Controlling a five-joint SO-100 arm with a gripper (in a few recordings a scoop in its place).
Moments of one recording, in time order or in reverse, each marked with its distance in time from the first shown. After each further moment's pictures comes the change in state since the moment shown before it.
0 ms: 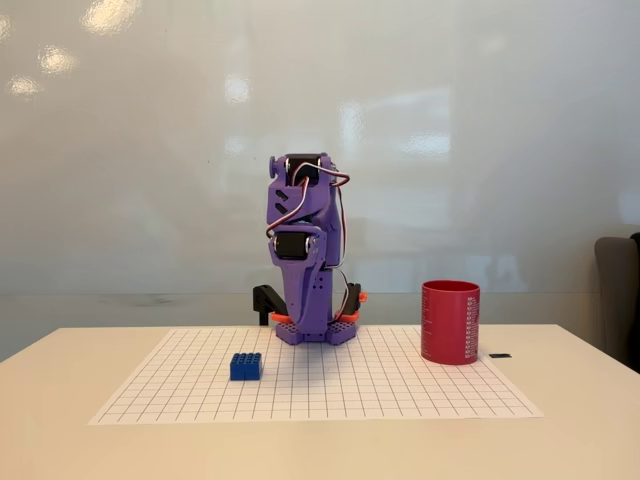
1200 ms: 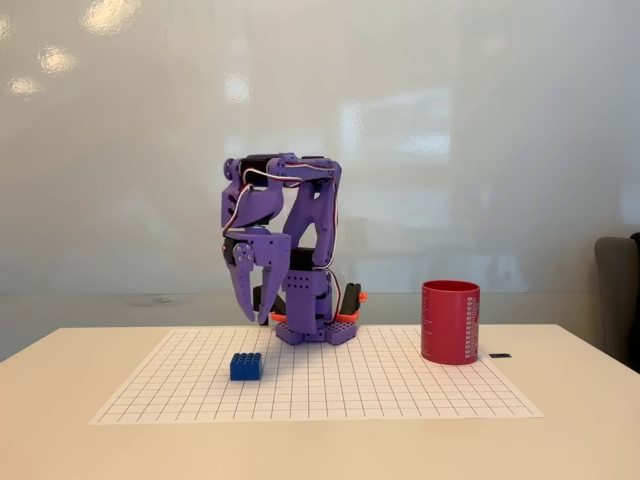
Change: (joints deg) arm 19.8 -7.7 -6.8 9.5 25.7
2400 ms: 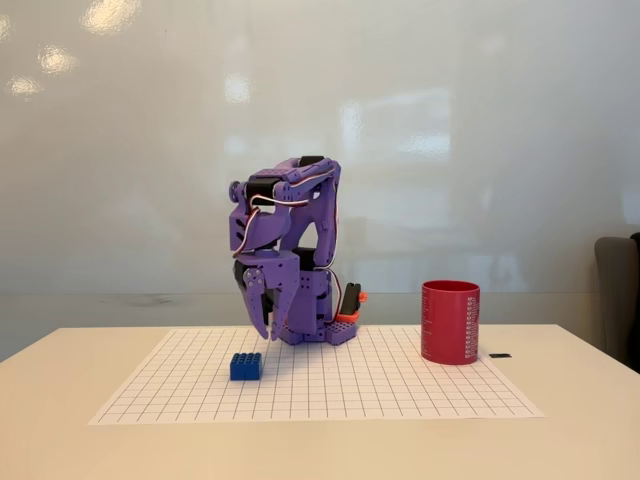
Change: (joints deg) arm -2.8 1.1 10.4 -7.8 -0.8
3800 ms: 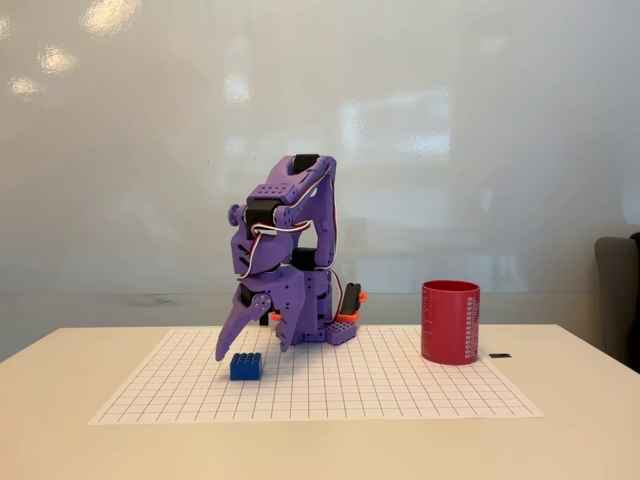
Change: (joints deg) arm -1.8 -9.4 3.0 0.1 -1.3
